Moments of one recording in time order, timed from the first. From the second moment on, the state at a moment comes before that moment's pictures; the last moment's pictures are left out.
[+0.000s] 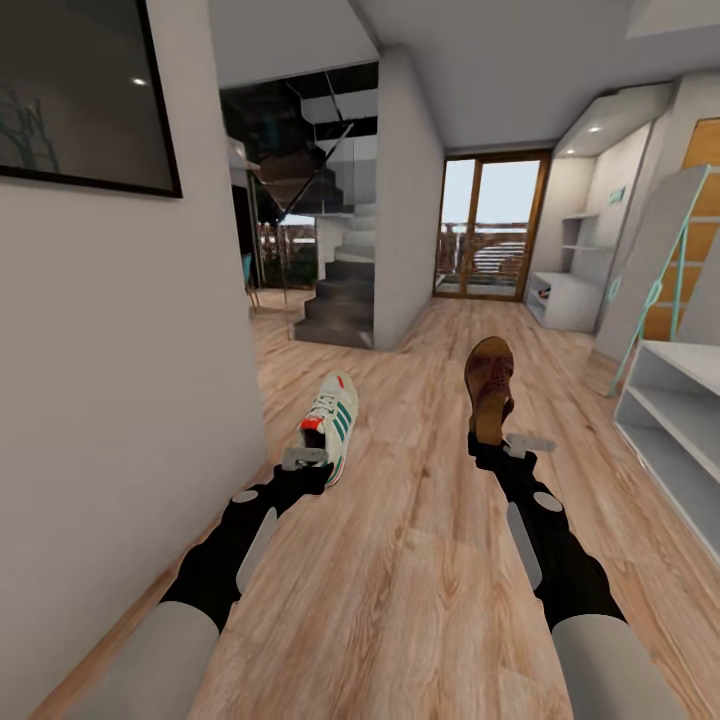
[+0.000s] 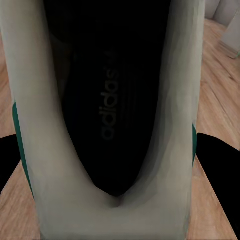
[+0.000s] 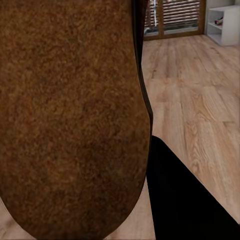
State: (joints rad) left arm -0.67 -0.11 -0.11 -0.92 0.11 0.30 -0.17; right arm -0.63 0.01 -0.15 -1.04 -0.05 0.12 0.00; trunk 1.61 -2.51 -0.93
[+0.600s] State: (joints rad) left arm -0.67 -0.11 -0.11 -0.92 0.11 0.30 -0.17; right arm -0.63 0.01 -0.14 -1.04 -0.04 0.12 -0.01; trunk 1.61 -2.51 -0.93
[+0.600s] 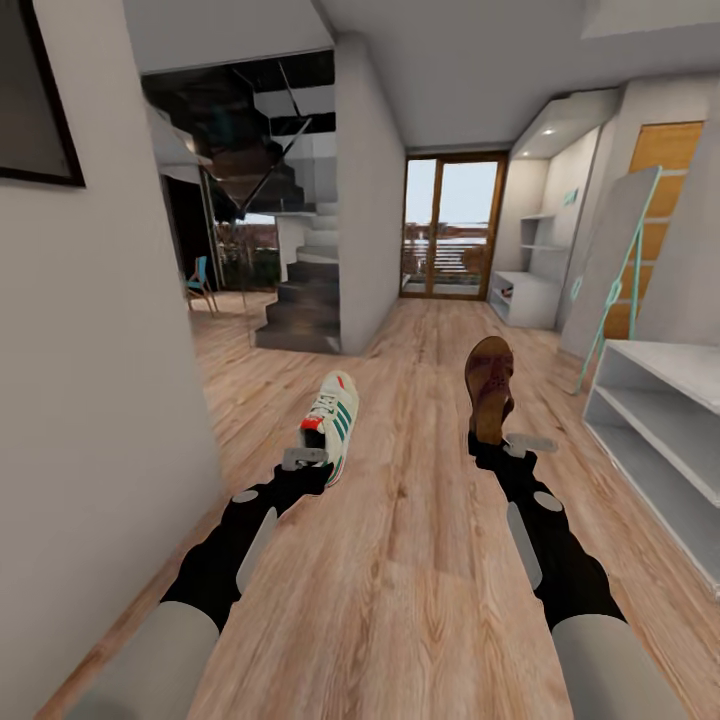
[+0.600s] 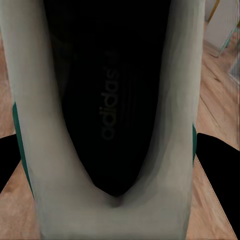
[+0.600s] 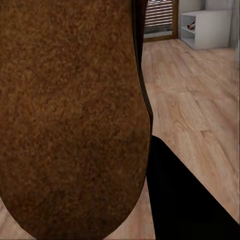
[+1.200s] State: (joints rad) left arm -0.67 -0.11 -0.11 -0.92 0.11 0.30 -0.17; right arm -0.63 0.01 -0.14 -1.04 -0.04 0.12 -0.01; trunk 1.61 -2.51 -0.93
